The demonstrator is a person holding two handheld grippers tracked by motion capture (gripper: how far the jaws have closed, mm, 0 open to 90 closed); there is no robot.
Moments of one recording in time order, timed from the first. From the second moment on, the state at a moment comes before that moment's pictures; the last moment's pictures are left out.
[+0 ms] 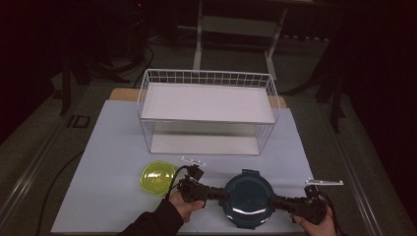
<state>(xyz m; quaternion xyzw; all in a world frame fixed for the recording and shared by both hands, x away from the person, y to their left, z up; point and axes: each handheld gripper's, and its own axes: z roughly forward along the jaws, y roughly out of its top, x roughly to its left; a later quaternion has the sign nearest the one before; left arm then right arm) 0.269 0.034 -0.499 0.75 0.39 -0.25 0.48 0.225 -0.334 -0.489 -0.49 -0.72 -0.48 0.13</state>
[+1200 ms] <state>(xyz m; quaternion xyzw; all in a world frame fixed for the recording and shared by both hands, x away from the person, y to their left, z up) 0.294 0.092 -0.377 0.73 0.38 -0.15 0.55 0.276 -0.284 -0.374 -0.41 -0.74 -0.53 0.08</state>
